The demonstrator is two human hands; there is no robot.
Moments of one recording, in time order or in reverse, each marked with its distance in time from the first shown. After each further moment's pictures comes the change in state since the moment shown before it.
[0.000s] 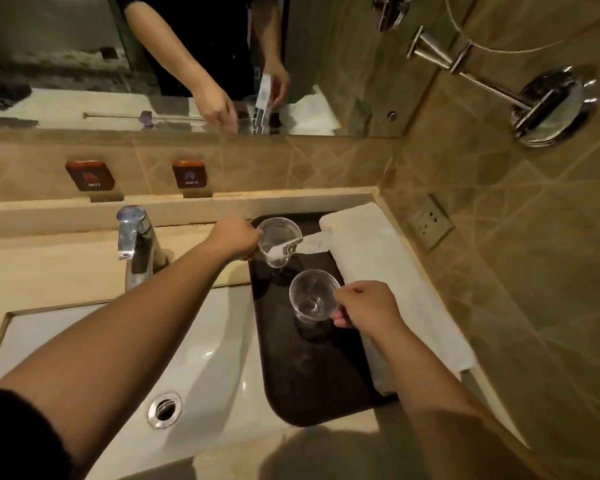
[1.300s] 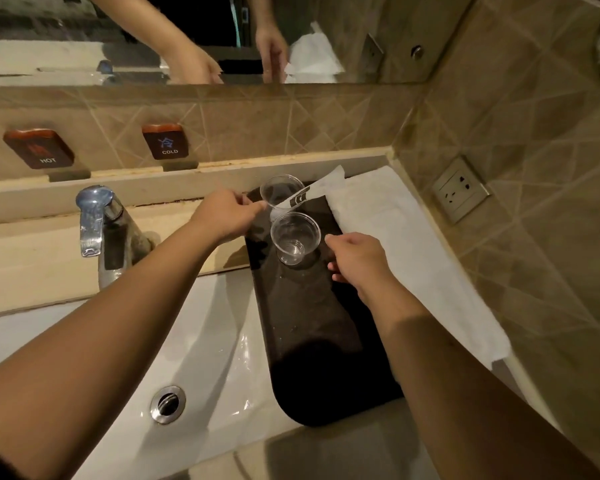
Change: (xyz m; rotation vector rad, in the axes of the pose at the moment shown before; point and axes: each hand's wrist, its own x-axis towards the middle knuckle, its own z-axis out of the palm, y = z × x) left_hand 0.042 -0.022 0.013 -0.010 0.001 0.076; right_hand 0.069 -0.015 0.048 -0.068 0.092 0.001
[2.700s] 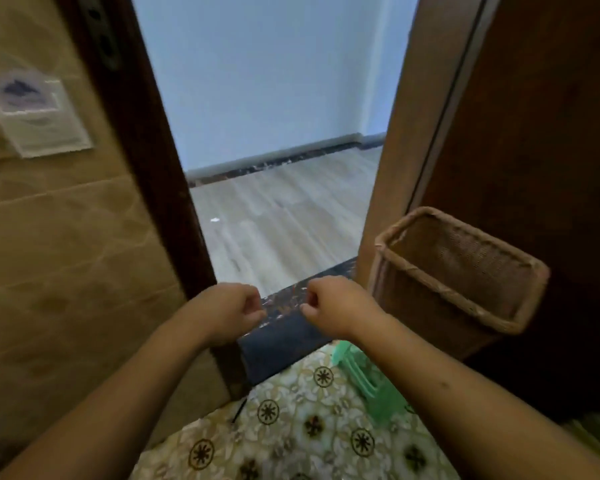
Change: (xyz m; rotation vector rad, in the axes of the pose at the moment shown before) left_hand -0.940 0.104 0.294 0.792 -1.128 1.867; right_hand -0.890 0.495 -0.300 -0.267 0.886 0.614
